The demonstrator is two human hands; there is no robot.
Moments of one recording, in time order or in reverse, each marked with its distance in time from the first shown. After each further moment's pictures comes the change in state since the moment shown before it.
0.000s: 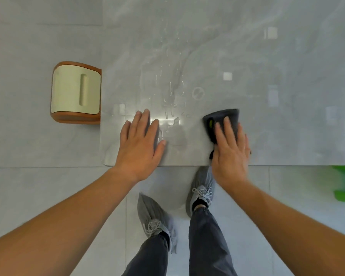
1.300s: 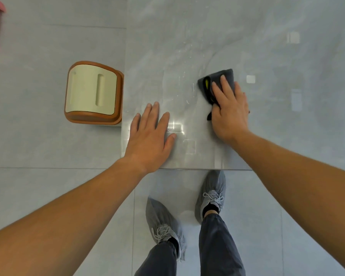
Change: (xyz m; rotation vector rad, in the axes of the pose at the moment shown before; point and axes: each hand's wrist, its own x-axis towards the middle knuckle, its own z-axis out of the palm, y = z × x) left_hand 0.012 -0.038 -0.015 0.019 -0.017 0.011; right_hand 0.108 -0.070 -0.004 0.049 -0.064 -0.038
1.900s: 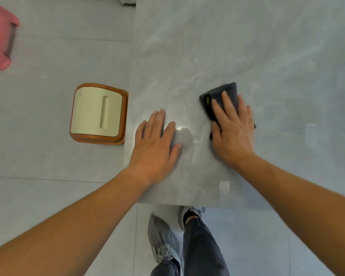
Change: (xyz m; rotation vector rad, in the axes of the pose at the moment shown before) left_hand 0.058 -0.006 -0.019 -0.020 0.065 0.012; right_hand 0.046 0.002 0.004 -0.075 0.070 -0.154
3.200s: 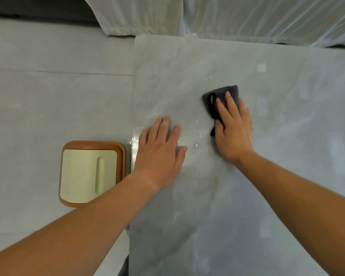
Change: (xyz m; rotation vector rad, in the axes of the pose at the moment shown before) left_hand 0.182 -0.039 -0.077 -0.045 -0.038 0.050; right_hand 0.200 -0.003 -0.034 0.051 -0.040 0.188
